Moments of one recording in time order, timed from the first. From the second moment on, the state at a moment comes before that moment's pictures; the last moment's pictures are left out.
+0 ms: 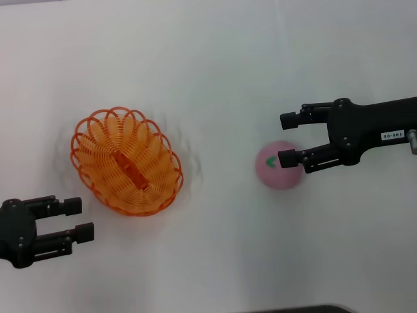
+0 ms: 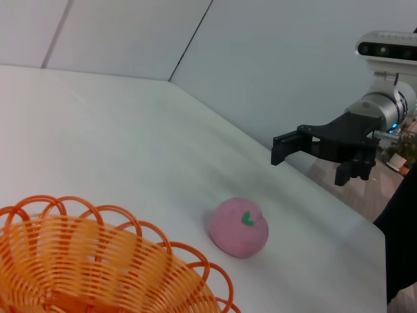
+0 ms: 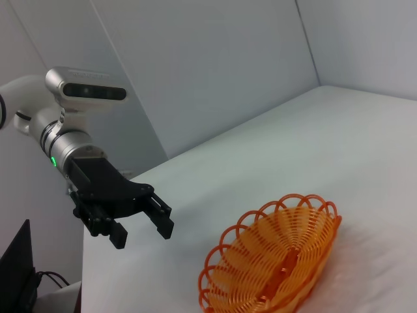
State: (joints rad) left arm -0.27 -2.10 0.50 0.83 2.23 1.93 -1.49; right arm 0.51 2.01 -0.72 -0.66 -2.08 -1.78 1.47
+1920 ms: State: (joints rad) left arm -0.77 -1.91 0.63 0.97 2.25 2.00 -2.24; right arm 0.53 2.02 -0.73 -0.67 -2.08 -1.77 1.48
